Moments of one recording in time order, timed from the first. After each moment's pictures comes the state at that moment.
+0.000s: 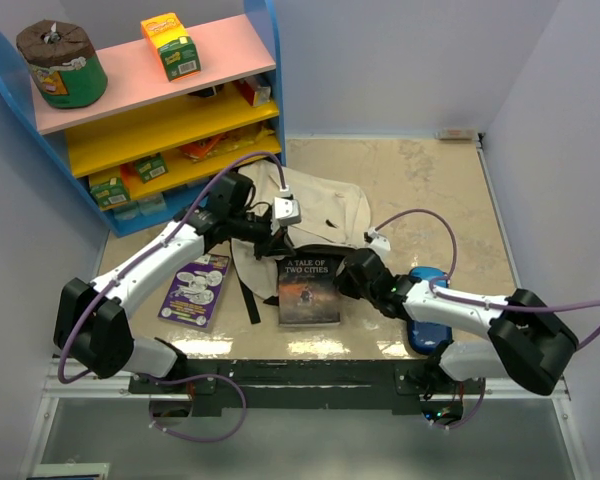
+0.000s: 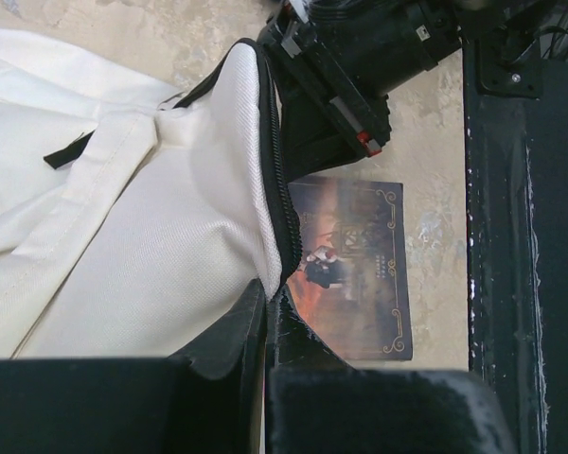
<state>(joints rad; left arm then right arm) -0.52 1.41 1.11 -0.49 0.83 0.53 0.83 1.29 0.52 -0.02 0.30 1.03</state>
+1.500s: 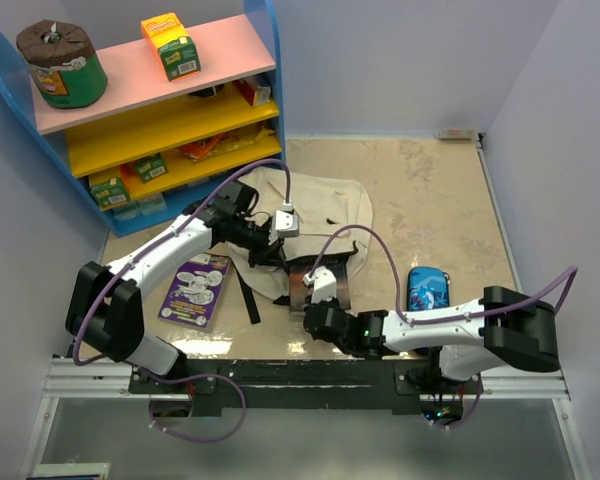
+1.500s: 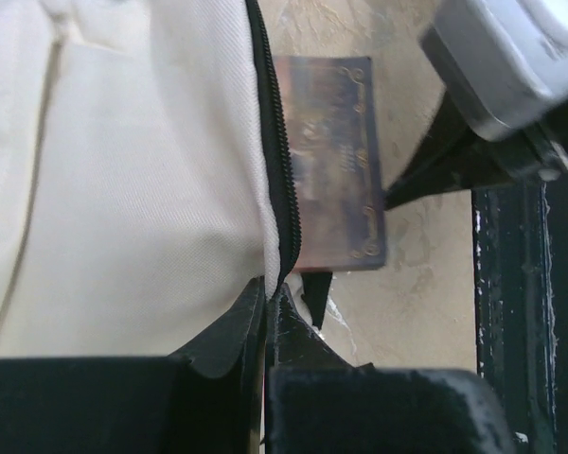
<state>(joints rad) -0.50 1.50 1.11 -0.65 0.84 0.72 1.37 1.37 0.58 -0.02 0.60 0.71</state>
